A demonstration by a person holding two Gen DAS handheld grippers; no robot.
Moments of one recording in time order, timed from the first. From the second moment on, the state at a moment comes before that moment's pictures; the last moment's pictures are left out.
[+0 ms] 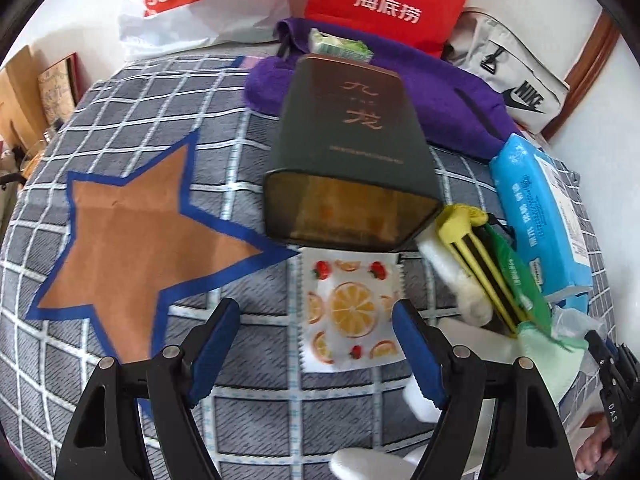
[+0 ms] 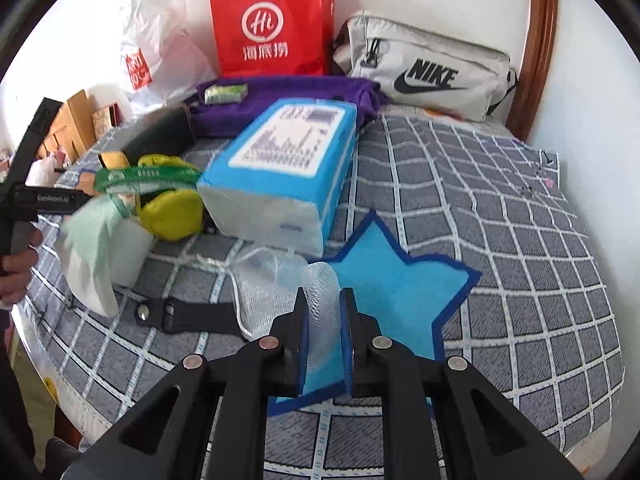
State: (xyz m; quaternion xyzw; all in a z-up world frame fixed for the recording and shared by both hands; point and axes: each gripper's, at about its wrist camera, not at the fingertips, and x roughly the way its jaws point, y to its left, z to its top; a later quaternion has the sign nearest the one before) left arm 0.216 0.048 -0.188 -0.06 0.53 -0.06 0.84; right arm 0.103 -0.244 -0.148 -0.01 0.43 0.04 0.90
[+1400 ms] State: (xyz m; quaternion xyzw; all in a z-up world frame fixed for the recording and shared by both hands) left arm 0.183 0.036 -0.191 0.02 0.50 -0.01 0.87; right arm 0.090 -0.240 -0.095 -0.01 0.38 0.06 0.92
